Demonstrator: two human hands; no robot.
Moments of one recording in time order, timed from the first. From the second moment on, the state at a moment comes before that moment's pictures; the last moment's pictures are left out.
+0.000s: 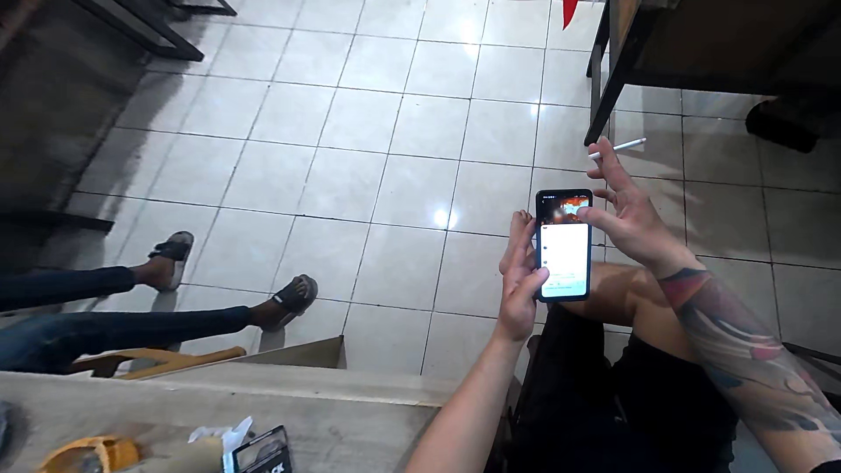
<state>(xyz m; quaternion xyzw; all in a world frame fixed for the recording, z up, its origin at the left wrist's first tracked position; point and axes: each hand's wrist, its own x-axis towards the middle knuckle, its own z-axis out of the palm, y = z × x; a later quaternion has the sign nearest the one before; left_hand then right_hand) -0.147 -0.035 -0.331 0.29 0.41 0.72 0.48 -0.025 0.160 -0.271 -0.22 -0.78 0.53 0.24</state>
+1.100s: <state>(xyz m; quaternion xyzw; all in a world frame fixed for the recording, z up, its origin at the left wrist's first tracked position) -0.147 -0.037 -0.325 0.28 0.41 0.74 0.45 -0.033 0.147 -0.269 -0.19 -0.67 0.68 0.23</state>
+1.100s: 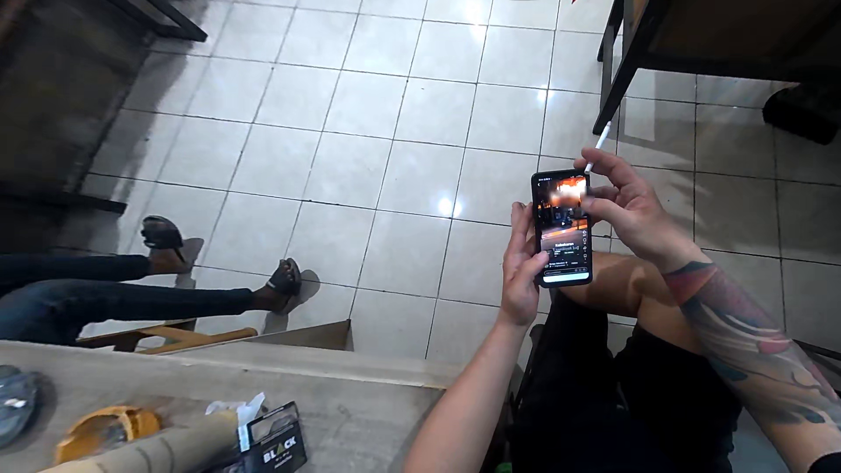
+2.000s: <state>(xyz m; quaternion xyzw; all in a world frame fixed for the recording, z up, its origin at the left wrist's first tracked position) -0.147 -0.037 -0.326 0.29 0.41 0.75 0.44 -0.039 0.145 -0.272 -0.17 -0.68 0.67 0.24</state>
